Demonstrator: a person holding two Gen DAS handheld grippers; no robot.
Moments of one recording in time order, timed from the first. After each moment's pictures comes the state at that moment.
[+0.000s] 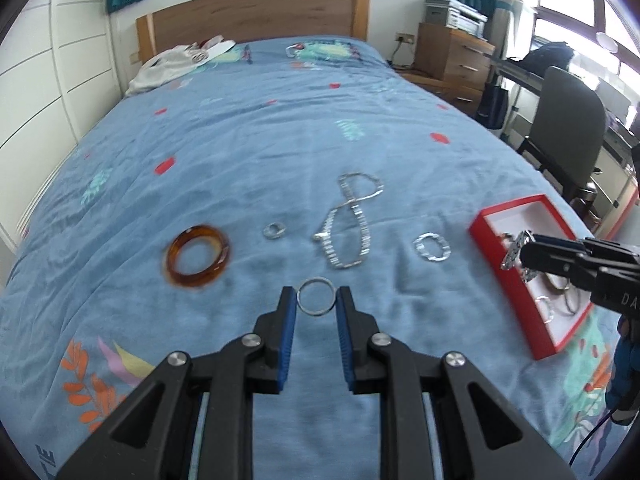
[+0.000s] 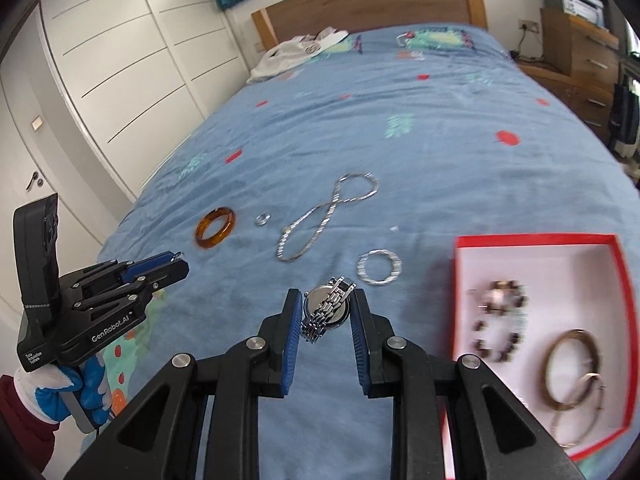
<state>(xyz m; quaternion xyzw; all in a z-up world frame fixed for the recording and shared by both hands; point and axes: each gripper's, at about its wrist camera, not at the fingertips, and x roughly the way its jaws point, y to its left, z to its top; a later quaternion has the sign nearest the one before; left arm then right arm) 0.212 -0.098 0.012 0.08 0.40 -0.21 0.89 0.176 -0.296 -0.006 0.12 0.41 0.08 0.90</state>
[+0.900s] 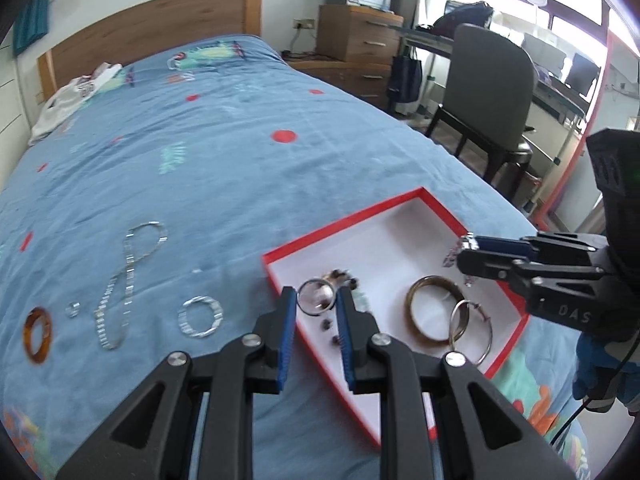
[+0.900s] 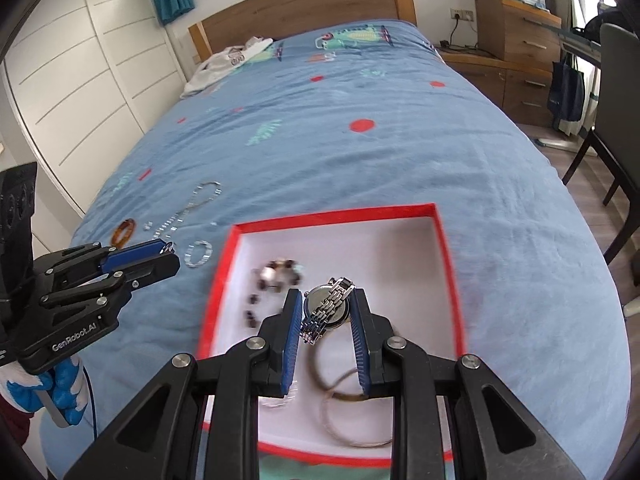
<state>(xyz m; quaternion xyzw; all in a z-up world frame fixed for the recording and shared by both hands) 0.192 -0.321 0.005 0.12 0.40 -0.34 0.84 0.132 -0.473 -0.024 0.13 0.43 -0.01 0.89</state>
